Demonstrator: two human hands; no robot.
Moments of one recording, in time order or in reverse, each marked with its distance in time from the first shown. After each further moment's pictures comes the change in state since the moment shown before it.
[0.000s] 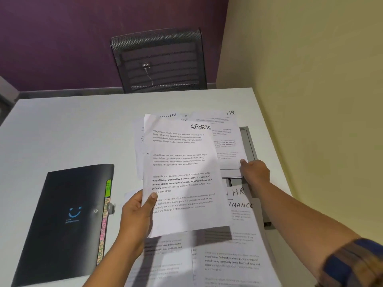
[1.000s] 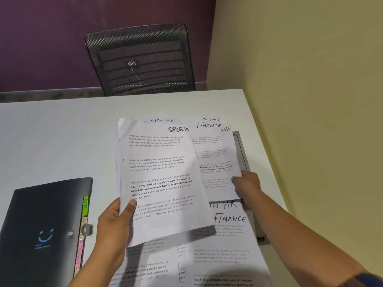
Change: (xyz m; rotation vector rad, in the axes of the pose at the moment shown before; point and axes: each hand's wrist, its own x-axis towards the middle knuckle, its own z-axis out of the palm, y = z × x) left_hand 0.052 -0.008 0.006 -0.057 0.091 -0.029; right_hand 0.023 0.010 0.004 0.193 -0.110 0.135
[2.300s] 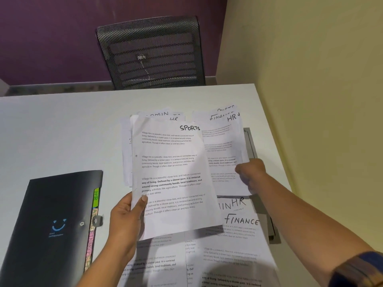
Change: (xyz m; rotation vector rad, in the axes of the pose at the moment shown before) left_hand 0.005 -0.010 0.000 -0.127 -0.036 -0.008; right_hand 0.016 -0.030 0.011 0.046 -0.039 0.114
